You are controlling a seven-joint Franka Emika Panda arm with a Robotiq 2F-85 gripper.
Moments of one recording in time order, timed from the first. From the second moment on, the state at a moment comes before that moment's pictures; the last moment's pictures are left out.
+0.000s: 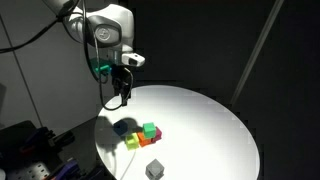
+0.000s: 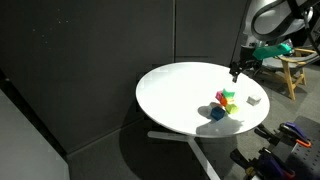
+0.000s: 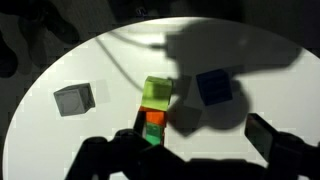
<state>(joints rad) -0.09 -0.08 -0.11 -2.52 -0.08 2.38 0.23</state>
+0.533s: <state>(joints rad) -0.10 -0.20 -0.09 -2.59 -0.08 2.38 0.23</state>
